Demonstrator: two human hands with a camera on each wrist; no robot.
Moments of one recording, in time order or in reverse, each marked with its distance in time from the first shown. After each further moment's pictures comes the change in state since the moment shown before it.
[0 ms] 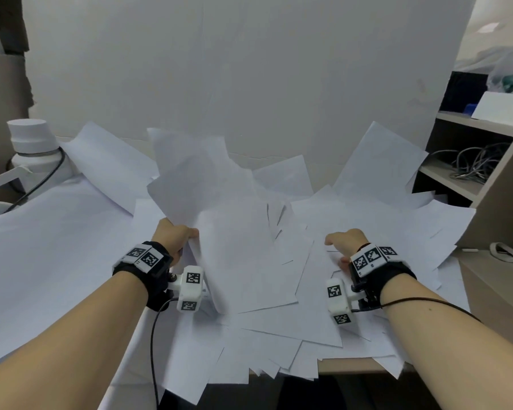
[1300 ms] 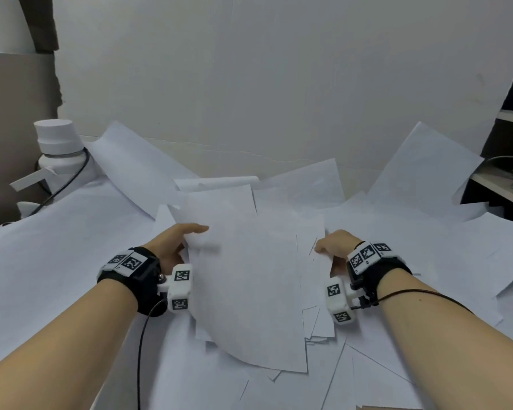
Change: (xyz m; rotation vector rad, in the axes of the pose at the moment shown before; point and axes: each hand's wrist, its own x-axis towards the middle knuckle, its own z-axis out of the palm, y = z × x) left_hand 0.026 0.012 -0.050 0.017 -0.212 -0.287; right_hand 0.039 -0.049 0.065 0.031 -0.321 -0.041
